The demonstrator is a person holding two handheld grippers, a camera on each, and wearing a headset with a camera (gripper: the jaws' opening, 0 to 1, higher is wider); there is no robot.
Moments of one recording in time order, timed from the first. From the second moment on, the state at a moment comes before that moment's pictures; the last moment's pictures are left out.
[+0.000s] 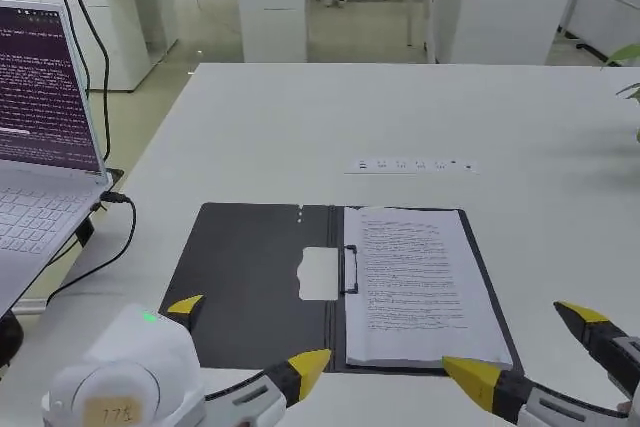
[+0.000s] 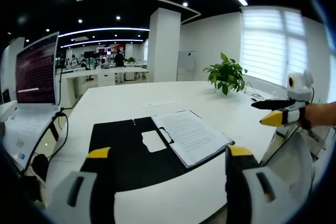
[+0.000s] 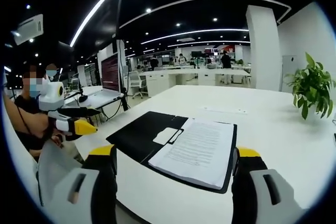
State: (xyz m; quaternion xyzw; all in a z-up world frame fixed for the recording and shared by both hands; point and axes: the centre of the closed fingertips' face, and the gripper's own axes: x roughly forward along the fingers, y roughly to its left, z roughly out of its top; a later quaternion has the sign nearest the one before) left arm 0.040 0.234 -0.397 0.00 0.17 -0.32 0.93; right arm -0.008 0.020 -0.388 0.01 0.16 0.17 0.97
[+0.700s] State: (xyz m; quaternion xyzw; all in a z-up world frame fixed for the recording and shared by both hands) left arm 0.038 0.233 -0.403 0.01 0.17 -0.32 0.93; right arm -0.013 0.014 -0.395 0.04 0.17 0.15 0.97
